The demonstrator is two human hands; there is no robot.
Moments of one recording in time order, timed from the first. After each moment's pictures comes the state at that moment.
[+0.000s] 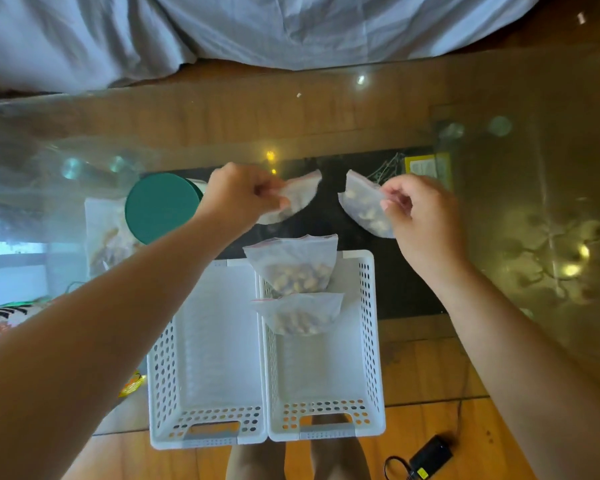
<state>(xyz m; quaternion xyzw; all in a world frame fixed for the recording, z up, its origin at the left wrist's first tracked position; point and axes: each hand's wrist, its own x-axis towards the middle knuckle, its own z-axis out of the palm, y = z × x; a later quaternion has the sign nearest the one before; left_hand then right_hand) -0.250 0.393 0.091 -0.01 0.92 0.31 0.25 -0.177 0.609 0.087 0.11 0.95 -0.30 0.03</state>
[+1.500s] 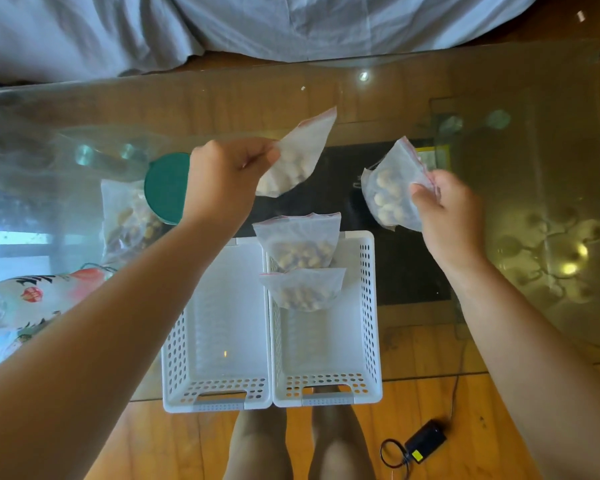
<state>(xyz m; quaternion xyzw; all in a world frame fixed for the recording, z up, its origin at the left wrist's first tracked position) -0.221 0.386 0.139 -0.01 0.93 0.37 0.08 -0.153 0.623 0.093 0.21 0.91 -0.34 0.03</state>
